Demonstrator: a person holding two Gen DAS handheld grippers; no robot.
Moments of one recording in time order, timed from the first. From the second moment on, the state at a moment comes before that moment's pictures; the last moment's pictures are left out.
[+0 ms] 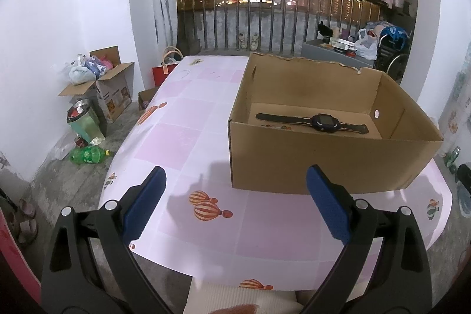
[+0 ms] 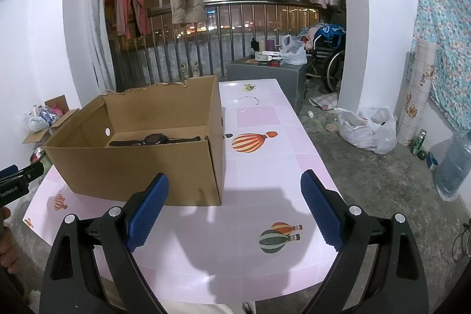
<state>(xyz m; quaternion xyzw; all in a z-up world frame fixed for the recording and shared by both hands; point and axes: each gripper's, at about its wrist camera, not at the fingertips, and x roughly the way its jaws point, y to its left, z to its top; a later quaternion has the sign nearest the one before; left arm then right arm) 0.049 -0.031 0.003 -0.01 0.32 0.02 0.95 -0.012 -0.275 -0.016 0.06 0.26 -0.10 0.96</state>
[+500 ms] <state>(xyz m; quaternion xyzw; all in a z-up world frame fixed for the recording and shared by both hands) 0.050 -0.036 0.003 -0.01 0.33 0.01 0.95 -0.011 -0.273 -0.016 0.06 0.26 -0.10 0.96</state>
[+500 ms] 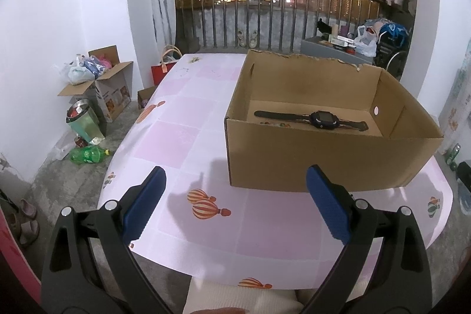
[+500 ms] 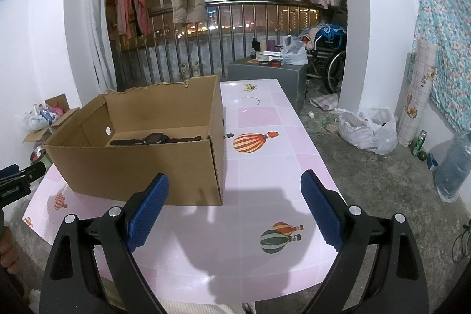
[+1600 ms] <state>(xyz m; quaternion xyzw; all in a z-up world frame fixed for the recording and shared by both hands) 0.047 -0.039 0.001 0.00 0.34 0.00 0.94 -0.008 -0.268 -0.014 0.06 0.26 -0.09 0.96</state>
